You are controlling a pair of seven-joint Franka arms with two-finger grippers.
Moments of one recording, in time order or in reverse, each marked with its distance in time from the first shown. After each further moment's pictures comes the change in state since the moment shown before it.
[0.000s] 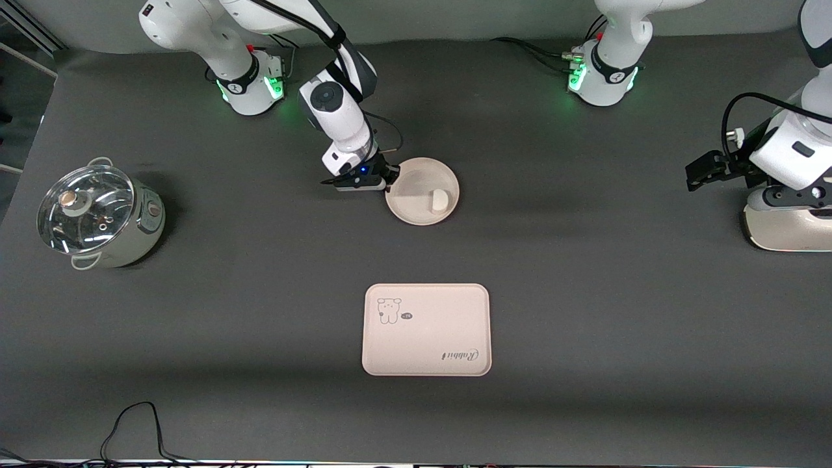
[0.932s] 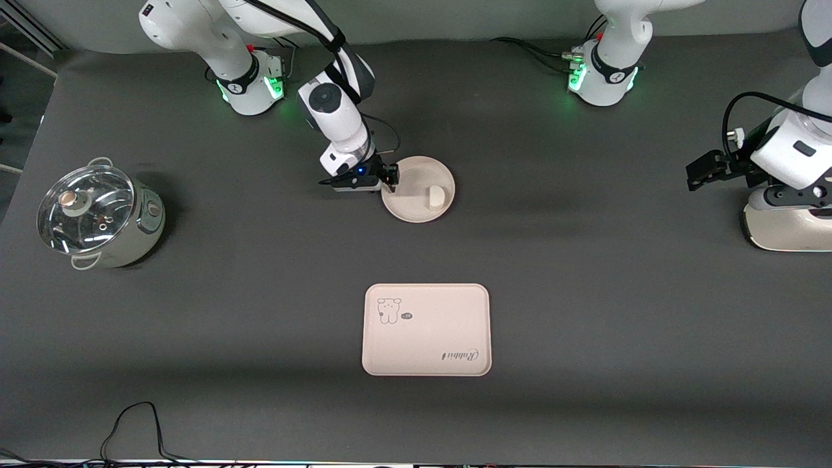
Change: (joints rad) left arm 0.000 -0.001 0.001 0.000 0.000 0.000 -0.002; right arm 0.000 0.028 0.000 -0.024 -0.001 0.048 0.000
